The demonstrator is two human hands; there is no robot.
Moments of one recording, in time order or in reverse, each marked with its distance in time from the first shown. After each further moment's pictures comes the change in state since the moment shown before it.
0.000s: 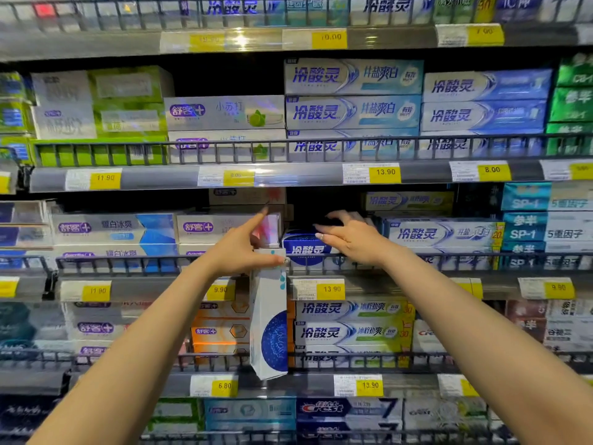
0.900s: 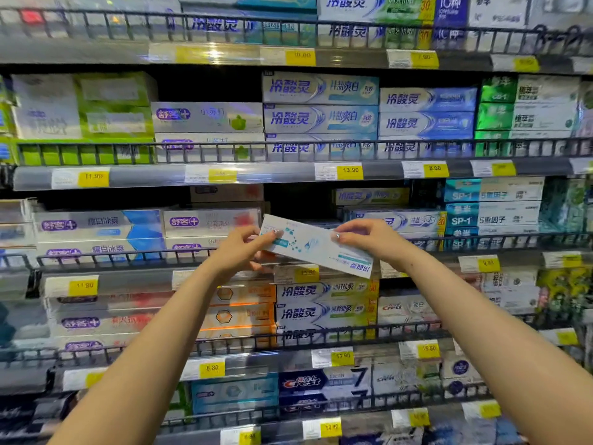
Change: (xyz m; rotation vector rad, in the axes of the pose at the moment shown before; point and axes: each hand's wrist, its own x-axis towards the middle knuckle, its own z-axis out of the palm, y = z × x) left_hand -0.036 0.036 0.022 -0.672 -0.104 -0.088; right_hand -0.104 -0.005 -0.043 0.885 0.099 0.254
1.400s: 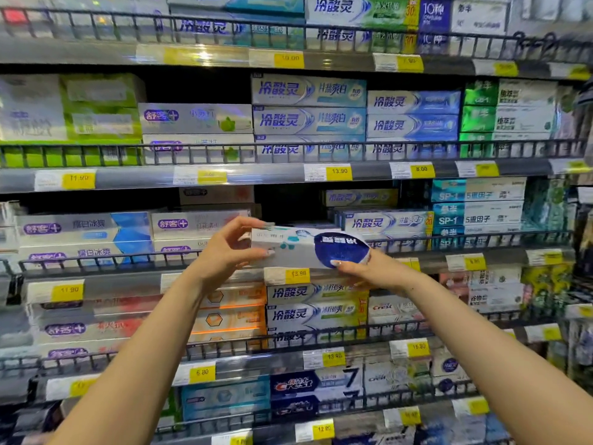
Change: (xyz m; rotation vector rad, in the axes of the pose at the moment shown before) left_hand -0.016 0.000 -0.002 -0.282 -0.075 0.197; right_hand -0.034 0.023 0.007 0.000 -0.100 0.186
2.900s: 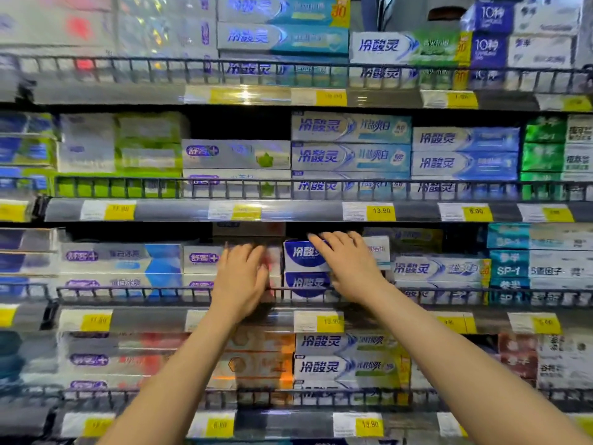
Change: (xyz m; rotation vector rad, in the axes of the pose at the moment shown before) left_hand 0.046 -0.032 -0.043 1.468 0.484 0.249; right_hand 0.105 -0.061 0.042 -1.328 0.388 -0.550
